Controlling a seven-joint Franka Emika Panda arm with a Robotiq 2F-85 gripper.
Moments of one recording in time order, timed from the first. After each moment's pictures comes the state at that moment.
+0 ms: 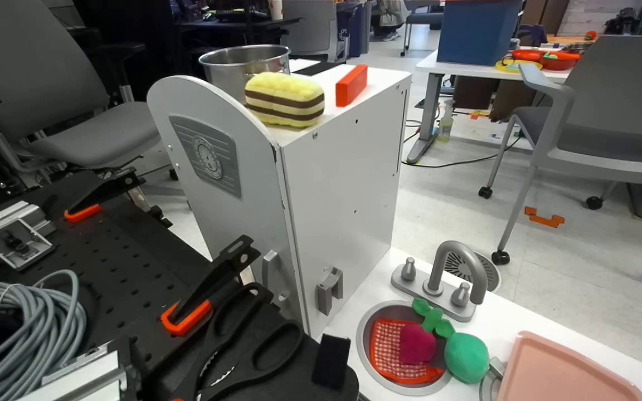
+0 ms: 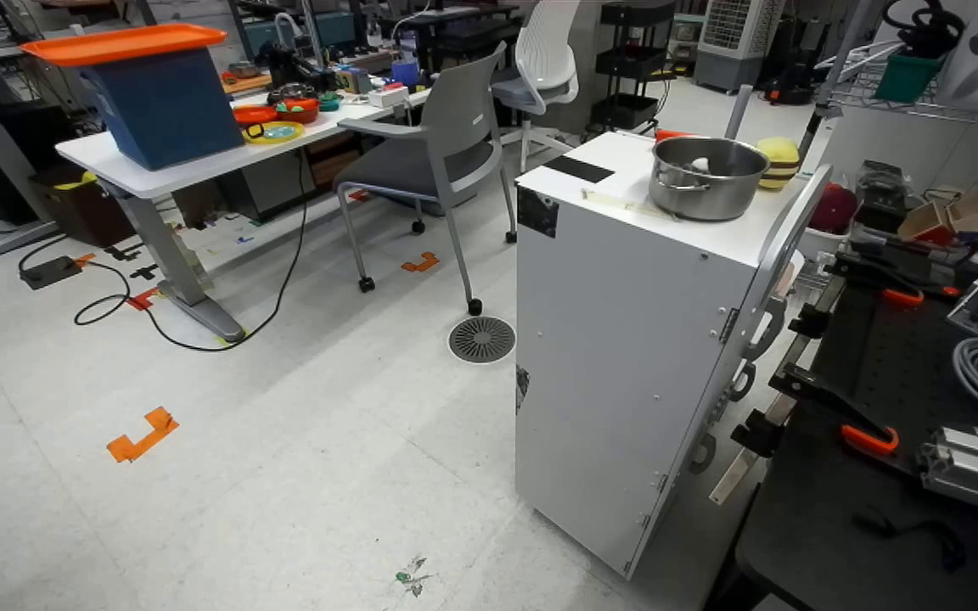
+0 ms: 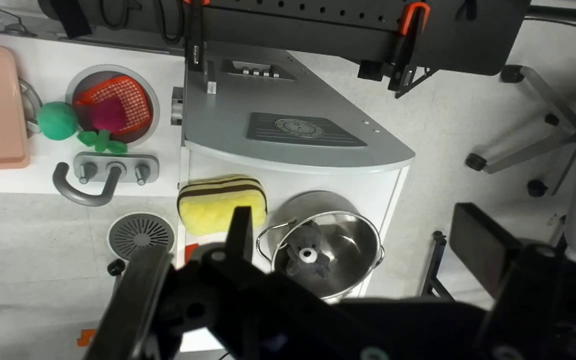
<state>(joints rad) 0.02 -0.67 -0.30 -2.64 0.07 2.06 -0.45</state>
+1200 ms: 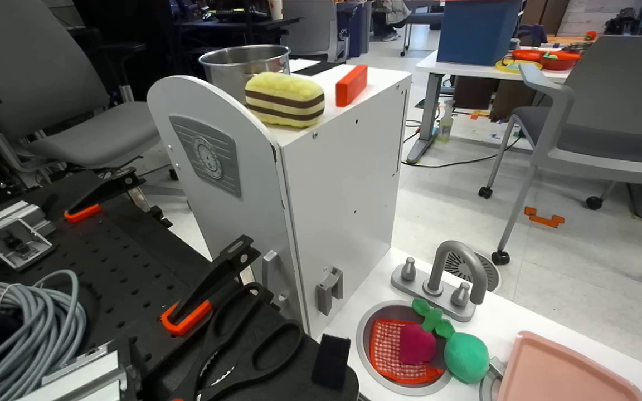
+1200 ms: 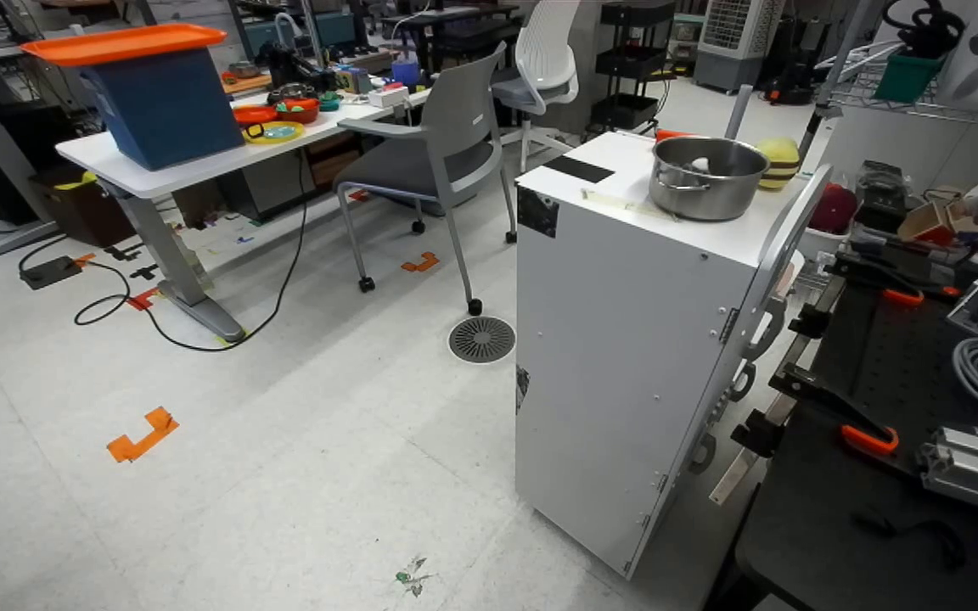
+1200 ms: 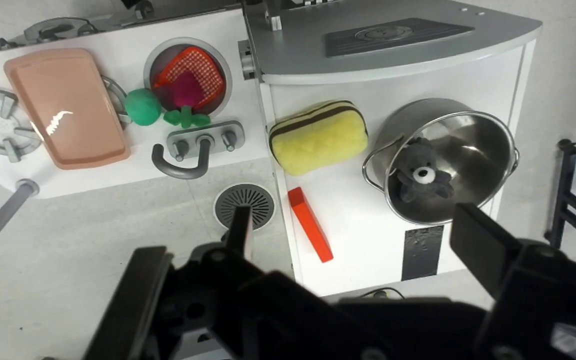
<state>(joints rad) -0.09 -0.48 -0.21 -2.59 0.06 2.32 -0.20</state>
